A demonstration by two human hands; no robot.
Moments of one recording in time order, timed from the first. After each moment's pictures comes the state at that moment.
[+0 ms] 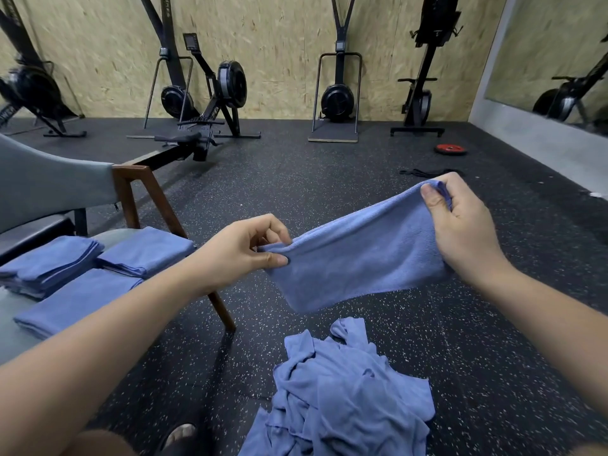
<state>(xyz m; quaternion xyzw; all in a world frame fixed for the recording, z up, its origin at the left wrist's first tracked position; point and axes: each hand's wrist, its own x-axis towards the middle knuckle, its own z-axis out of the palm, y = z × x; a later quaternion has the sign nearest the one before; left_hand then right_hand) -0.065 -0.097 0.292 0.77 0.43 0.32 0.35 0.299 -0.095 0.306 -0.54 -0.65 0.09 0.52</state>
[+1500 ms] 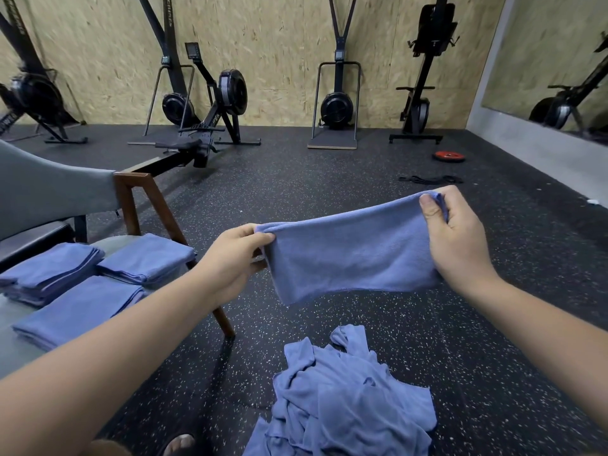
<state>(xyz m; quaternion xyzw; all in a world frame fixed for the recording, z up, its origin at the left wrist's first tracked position) -0.044 -0.088 0.282 0.49 0.49 0.50 0.51 0.294 -0.088 0.294 -0.55 -0.62 0.10 0.55</state>
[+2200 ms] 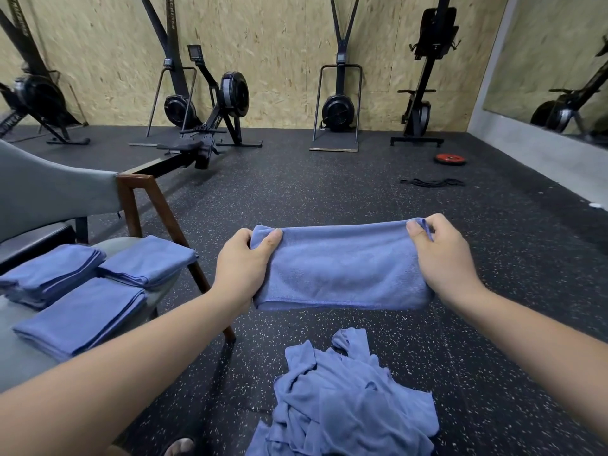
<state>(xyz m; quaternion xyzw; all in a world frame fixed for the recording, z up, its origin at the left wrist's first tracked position) -0.032 -0.087 0.264 0.50 0.63 0.53 0.29 0.282 -0.082 0.274 -0.62 -0.58 0.16 0.49</state>
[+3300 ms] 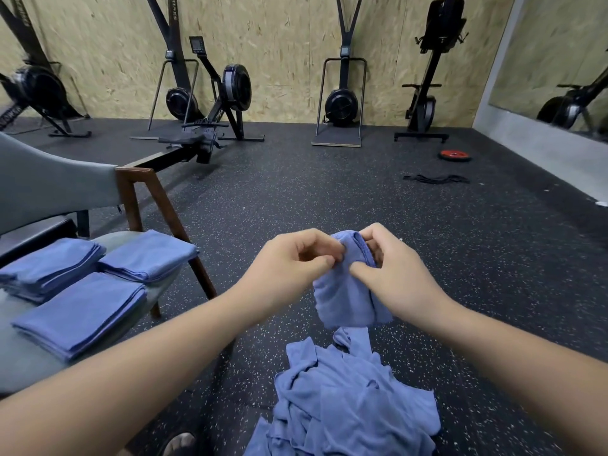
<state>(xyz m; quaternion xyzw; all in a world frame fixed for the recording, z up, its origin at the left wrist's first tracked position) 0.008 -0.117 0.288 0.69 0.45 0.42 0.37 0.217 -0.118 0.281 -0.52 -0.70 0.28 0.40</state>
